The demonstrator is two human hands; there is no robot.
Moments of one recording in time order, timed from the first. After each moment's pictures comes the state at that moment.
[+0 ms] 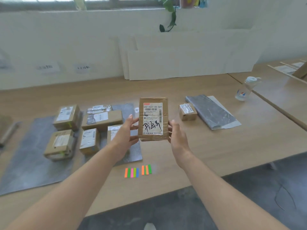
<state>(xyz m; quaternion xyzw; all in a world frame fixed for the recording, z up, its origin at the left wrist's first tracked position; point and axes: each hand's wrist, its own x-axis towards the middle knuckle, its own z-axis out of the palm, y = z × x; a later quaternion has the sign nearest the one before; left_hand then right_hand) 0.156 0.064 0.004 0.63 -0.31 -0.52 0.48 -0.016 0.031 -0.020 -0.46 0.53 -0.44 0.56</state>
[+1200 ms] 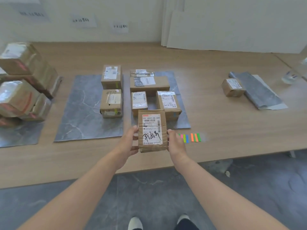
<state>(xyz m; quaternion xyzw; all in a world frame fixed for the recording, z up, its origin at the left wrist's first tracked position) 0.383 0.252 -0.116 0.68 -0.18 -0.57 0.42 0.220 0.200 -0.138 -0.43 0.61 -0.28 0.60</state>
